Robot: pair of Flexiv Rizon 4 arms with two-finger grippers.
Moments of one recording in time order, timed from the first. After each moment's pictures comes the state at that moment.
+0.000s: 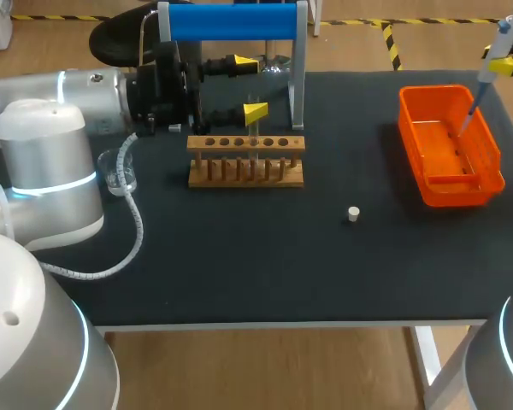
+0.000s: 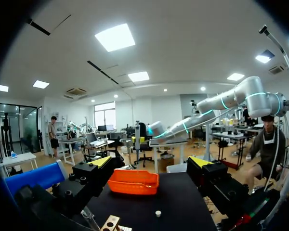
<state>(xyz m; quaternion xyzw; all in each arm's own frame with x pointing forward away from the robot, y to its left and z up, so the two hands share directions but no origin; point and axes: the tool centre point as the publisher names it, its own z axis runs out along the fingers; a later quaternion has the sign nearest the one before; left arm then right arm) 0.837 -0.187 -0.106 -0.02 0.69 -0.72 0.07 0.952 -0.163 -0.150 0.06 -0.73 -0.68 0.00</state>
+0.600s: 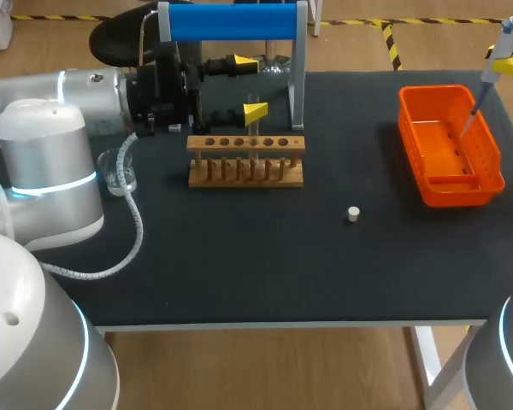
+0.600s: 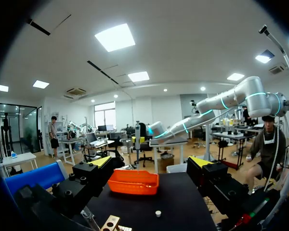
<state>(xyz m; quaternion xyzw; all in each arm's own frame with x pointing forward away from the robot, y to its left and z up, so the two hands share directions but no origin) 0.837 -0.187 -0.106 -0.02 0.69 -0.72 0.07 0.953 -0.170 -0.151 0.06 -0.73 -0.68 0.00</state>
